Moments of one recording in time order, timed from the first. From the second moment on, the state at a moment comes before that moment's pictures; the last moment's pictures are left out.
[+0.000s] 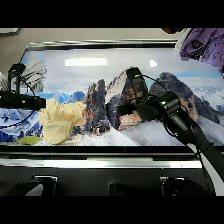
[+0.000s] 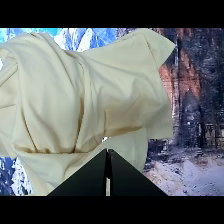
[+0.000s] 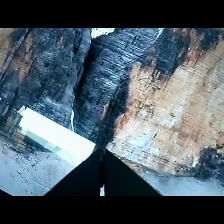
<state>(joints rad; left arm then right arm) 0.01 -1.07 1.18 1.39 -1.21 -1.42 0.57 -1.16 1.18 1.59 -0.91 -1.39</state>
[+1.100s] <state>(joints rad) 0.14 -1.14 1.03 1.48 -1.15 -1.56 0.57 -1.16 1.18 1.59 -0.91 -1.39</state>
